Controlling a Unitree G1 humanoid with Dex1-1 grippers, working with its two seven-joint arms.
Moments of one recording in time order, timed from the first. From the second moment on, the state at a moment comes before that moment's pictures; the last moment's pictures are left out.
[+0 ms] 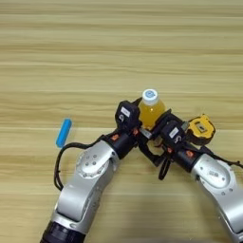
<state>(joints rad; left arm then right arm) 0.02 0.05 -0.34 -0.24 -0.20 0.17 -0.36 0.08 -0.19 0.34 -0.20 -0.05 0.01 0.40</state>
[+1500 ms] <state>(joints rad) -0.02 0.03 -0.24 -0.26 -0.27 0.11 -0.38 0.04 -0.17 0.26 -0.15 -0.05 0.01 0.32</state>
